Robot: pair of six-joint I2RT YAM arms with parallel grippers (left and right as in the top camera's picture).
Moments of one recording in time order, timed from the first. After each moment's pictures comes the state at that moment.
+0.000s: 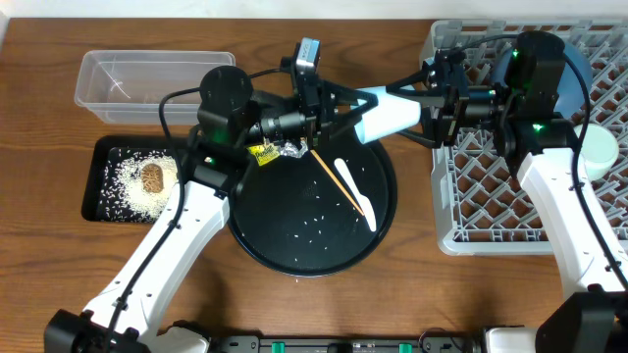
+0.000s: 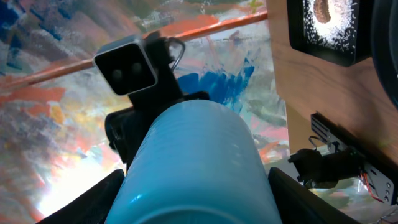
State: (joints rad) left arm -0.38 1.42 1.10 0.38 1.01 -1.57; right arm 0.06 1.54 1.24 -0.10 -1.50 1.44
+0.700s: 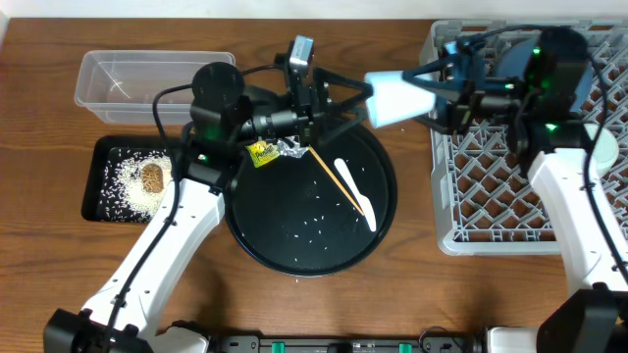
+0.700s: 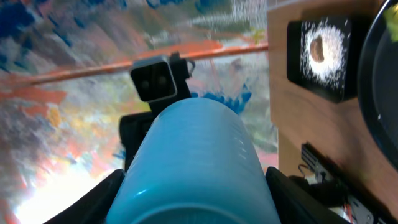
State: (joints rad) left arm -0.33 1.43 1.10 0.37 1.06 -1.52; right arm -0.02 1.54 1.24 0.03 -1.47 1.44
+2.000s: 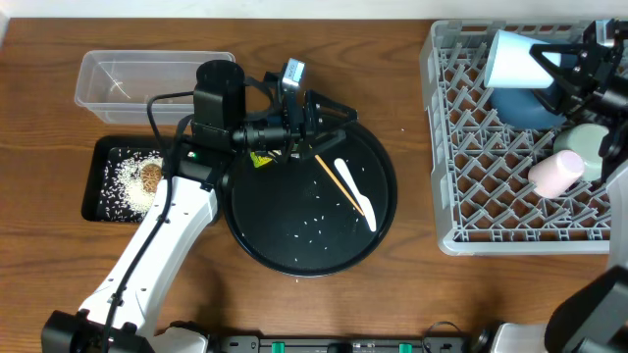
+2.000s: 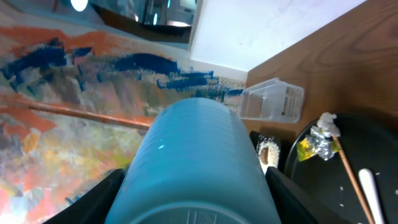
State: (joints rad) left arm -0.29 1.43 1.10 -0.04 1.09 -1.16; right arm -0.45 1.60 1.24 0.32 -1.53 1.33
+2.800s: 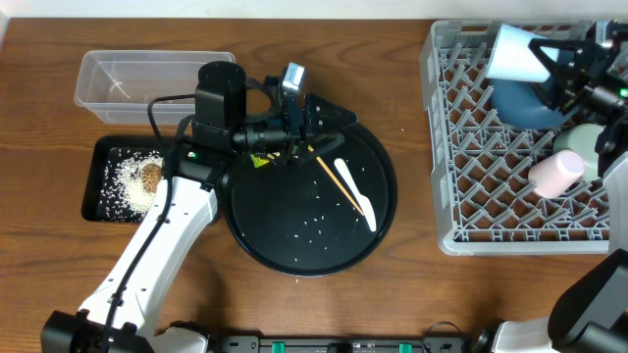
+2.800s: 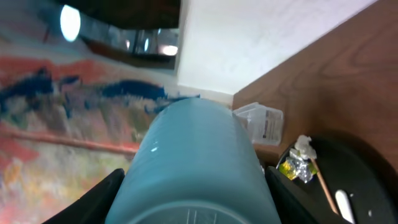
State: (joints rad) left arm -0.29 1.43 1.10 -0.08 1.09 -1.14; right arm -0.45 1.63 1.24 0.17 -1.39 1.19
